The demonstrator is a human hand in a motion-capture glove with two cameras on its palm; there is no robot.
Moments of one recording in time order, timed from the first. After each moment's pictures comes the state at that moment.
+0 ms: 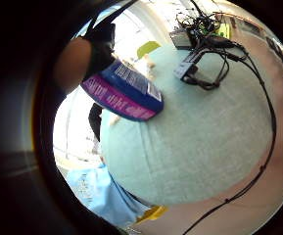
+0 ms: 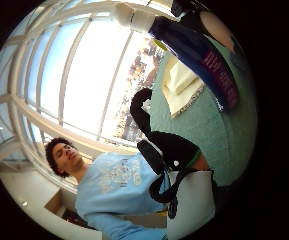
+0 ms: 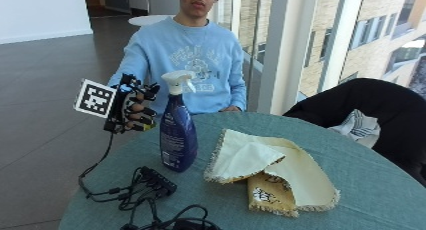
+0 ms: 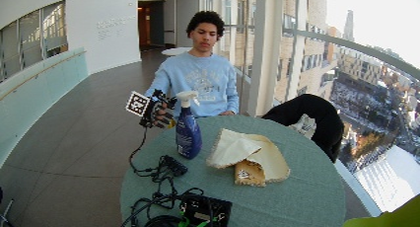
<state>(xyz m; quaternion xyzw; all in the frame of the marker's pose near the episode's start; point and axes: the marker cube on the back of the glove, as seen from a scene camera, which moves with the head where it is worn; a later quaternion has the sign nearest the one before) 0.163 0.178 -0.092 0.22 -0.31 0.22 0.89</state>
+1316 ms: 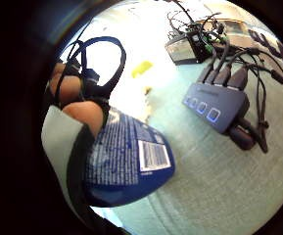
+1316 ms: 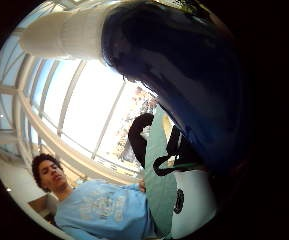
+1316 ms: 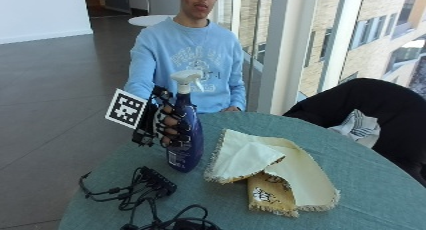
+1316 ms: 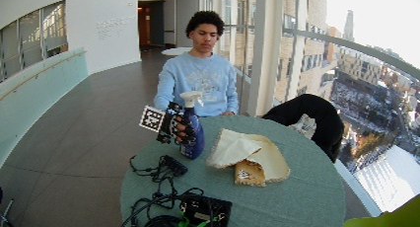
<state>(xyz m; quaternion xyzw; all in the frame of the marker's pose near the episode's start) 0.178 0.081 -0.056 0.31 -0.28 0.28 0.87</state>
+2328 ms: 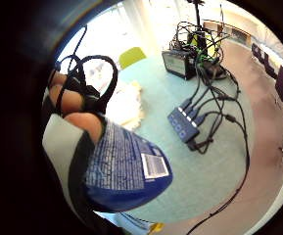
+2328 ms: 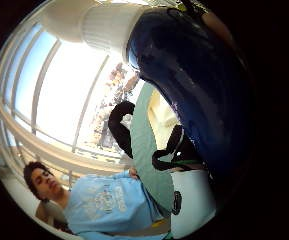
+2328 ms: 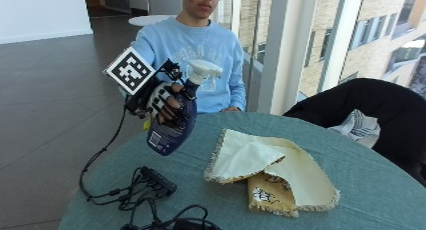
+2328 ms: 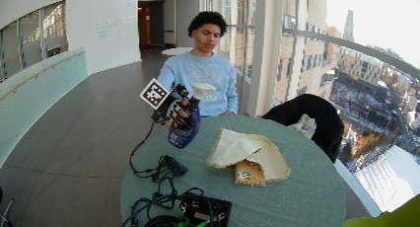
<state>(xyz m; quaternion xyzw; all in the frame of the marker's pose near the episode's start) 0.176 0.061 -0.131 0.20 -0.14 0.28 0.93</state>
